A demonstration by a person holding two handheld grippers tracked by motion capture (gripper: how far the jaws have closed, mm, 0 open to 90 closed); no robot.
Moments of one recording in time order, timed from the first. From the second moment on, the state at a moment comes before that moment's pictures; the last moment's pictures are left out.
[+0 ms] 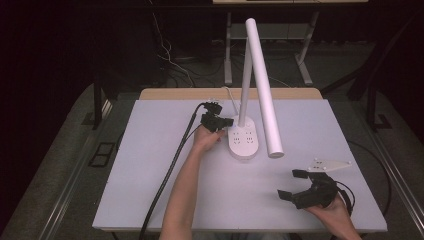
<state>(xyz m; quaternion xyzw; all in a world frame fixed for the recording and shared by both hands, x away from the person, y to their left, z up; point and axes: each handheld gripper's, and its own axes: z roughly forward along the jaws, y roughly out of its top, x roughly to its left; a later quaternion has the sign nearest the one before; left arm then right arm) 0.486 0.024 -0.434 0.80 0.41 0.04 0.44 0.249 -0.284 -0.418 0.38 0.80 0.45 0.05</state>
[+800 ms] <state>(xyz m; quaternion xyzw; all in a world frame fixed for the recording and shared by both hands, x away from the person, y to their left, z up) 0.490 0.011 -0.425 0.82 0.42 0.05 0.39 0.249 -0.285 -0.418 0.38 0.80 0.46 0.05</state>
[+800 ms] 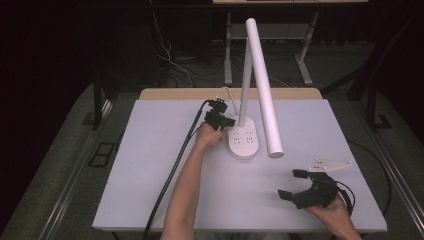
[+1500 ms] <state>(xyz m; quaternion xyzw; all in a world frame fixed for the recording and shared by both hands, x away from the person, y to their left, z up) 0.474 0.043 -0.394 0.81 0.39 0.08 0.43 0.249 -0.287 -0.418 0.39 0.80 0.46 0.05</state>
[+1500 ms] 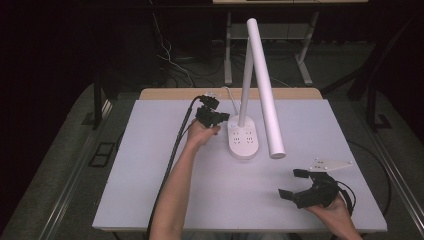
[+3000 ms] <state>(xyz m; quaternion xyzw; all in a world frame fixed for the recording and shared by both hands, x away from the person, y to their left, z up) 0.374 0.132 -0.360 0.79 0.36 0.03 0.50 0.249 -0.287 -0.418 0.39 0.80 0.46 0.05</state>
